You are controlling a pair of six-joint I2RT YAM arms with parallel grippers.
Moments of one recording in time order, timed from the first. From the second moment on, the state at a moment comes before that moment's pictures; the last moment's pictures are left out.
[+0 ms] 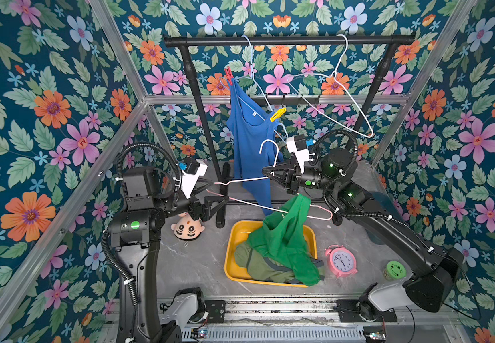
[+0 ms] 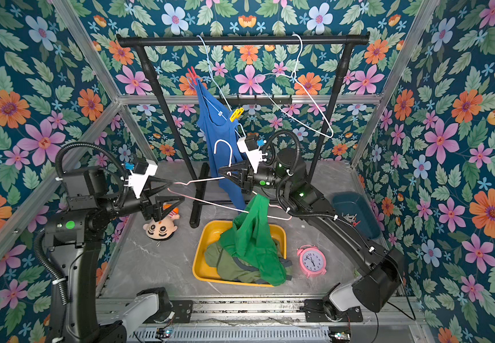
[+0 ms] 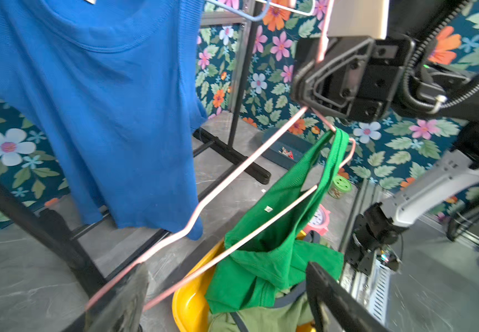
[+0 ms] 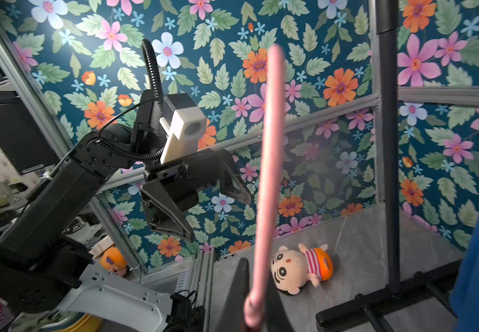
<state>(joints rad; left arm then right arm) 0.05 1.04 1.56 -1.11 1.01 0.41 0.66 1.47 1.52 0.09 -0.82 0.35</state>
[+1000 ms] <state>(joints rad) 0.03 1.06 1.84 -1.33 0.93 0.59 0.71 1.72 1.43 0.55 -0.99 0.70</state>
